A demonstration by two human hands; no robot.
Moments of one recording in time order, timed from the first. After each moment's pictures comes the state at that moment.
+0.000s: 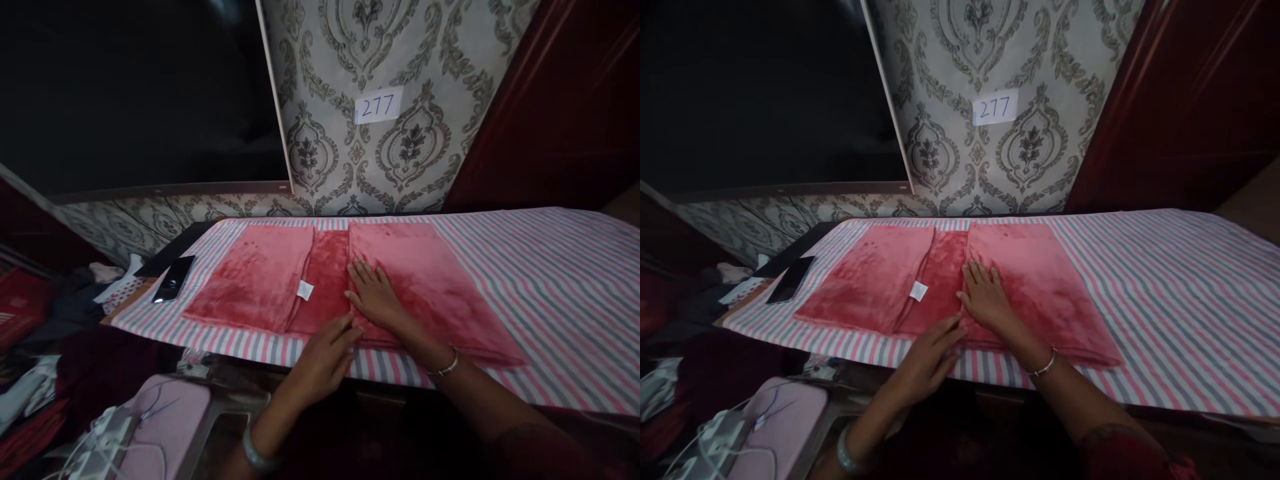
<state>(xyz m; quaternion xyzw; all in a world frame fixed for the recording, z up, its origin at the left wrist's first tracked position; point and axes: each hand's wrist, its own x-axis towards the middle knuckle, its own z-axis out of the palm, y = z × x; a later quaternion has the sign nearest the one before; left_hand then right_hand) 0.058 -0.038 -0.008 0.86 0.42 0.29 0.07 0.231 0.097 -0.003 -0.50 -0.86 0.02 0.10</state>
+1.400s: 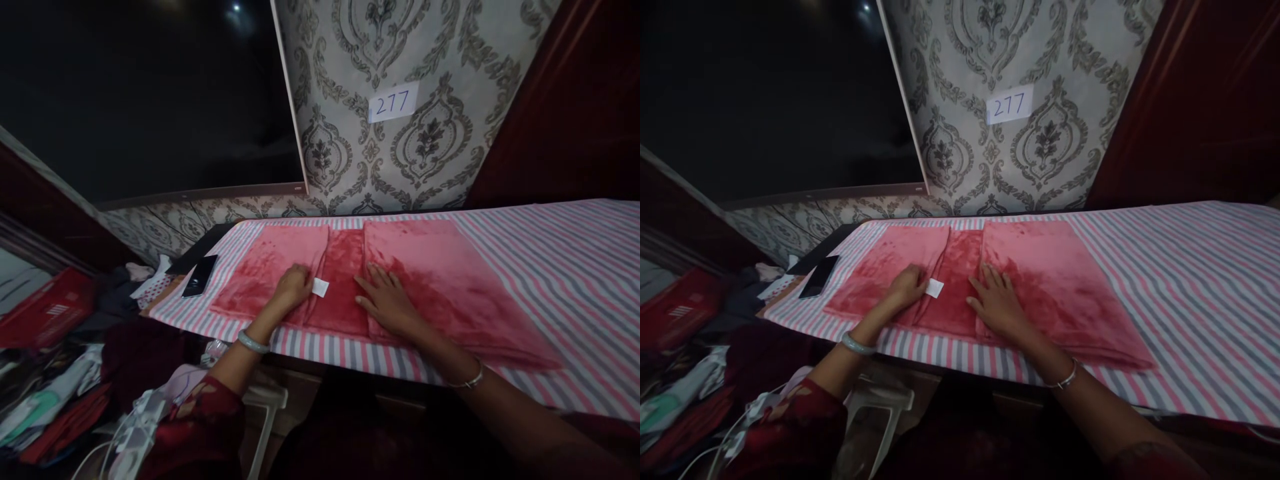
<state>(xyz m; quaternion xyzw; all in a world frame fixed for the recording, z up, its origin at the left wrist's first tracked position) -0.029 0.068 0.046 0.69 0.71 0.13 0.05 0.225 0.078 -0.008 -0.49 -0.86 0.07 0.13</state>
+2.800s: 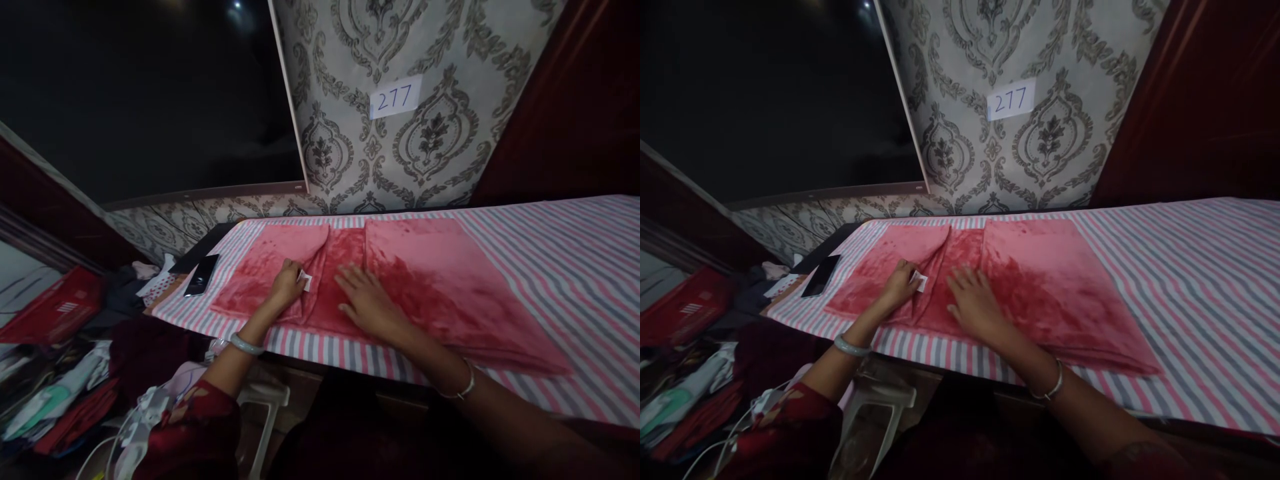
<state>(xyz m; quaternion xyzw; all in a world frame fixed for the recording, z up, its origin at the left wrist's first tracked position) -0.043 0.067 0.042 0.68 0.70 0.21 0.06 0.191 0.060 0.028 -0.40 -0.89 0.14 0.15</state>
